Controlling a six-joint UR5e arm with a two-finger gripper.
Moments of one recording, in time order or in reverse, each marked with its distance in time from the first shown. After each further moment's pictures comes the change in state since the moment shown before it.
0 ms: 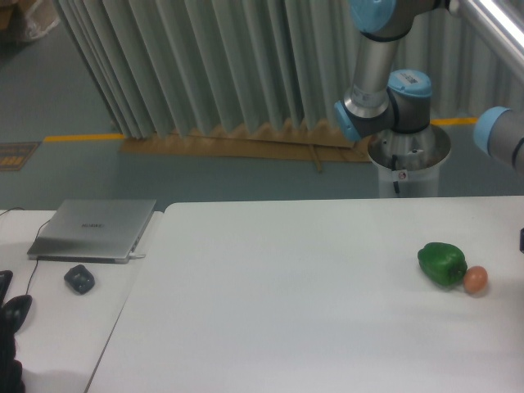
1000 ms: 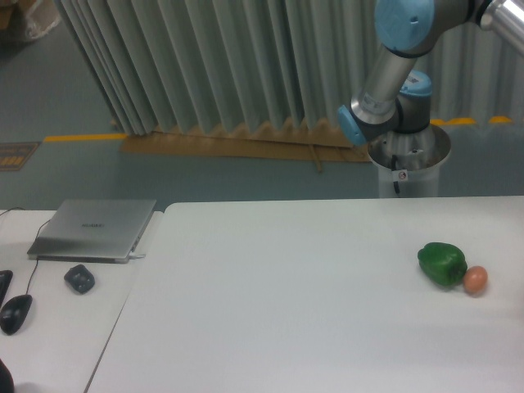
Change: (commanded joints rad) arm 0.115 -0.110 0.055 0.061 0.001 0.253
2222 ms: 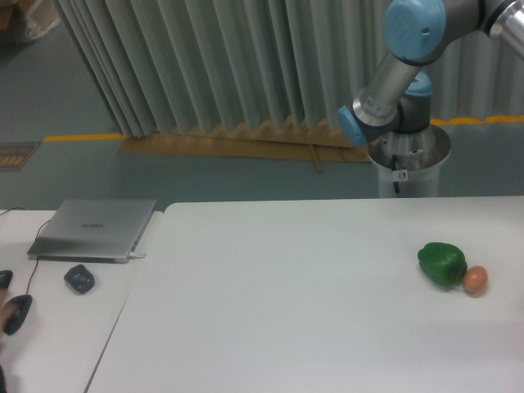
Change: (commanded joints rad) arm 0.009 -0.041 -0.006 0.014 0.083 0.026
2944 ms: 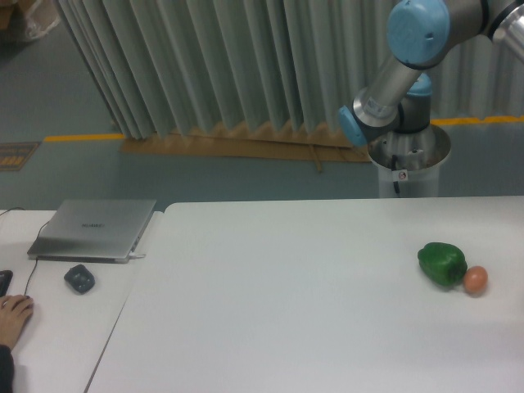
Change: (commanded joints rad) arm -0.008 -0.018 -0.005 0.021 0.003 -0.029
